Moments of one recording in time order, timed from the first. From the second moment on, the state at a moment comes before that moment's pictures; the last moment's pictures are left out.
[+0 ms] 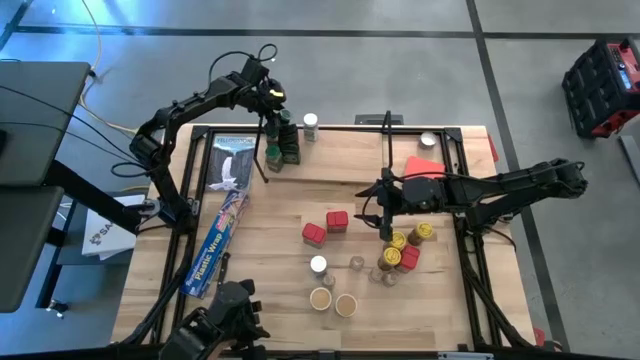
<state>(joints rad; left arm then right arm) 0.96 1.79 1.44 -0.62 0.38 0.61 0.12 1.15 0.82 -0.10 0.19 0.02</state>
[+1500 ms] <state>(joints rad) 0.96 1.75 1.44 -0.72 0.31 0.56 0.12 1.15 0.82 -0.09 0.19 0.02</state>
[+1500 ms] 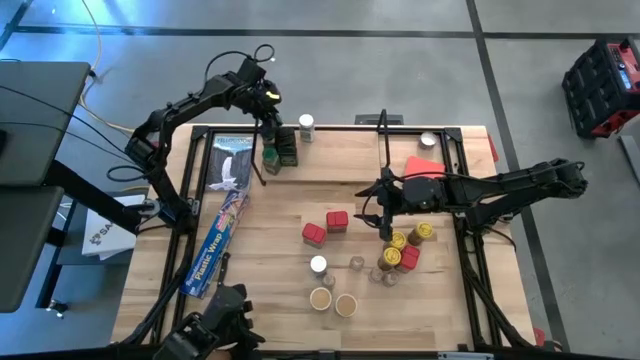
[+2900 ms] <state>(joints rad) 0.89 1.74 1.44 -0.63 0.24 0.48 0.12 1.14 0.82 -0.09 0.19 0.02</state>
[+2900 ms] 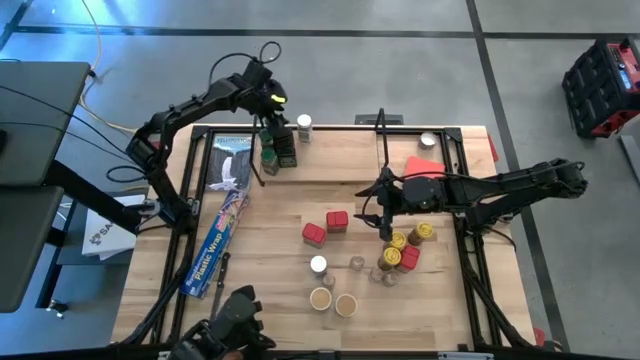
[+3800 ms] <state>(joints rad) 0.82 1.77 1.46 -0.73 0.02 0.55 0.12 1.14 0.82 -0.09 0.19 0.00</state>
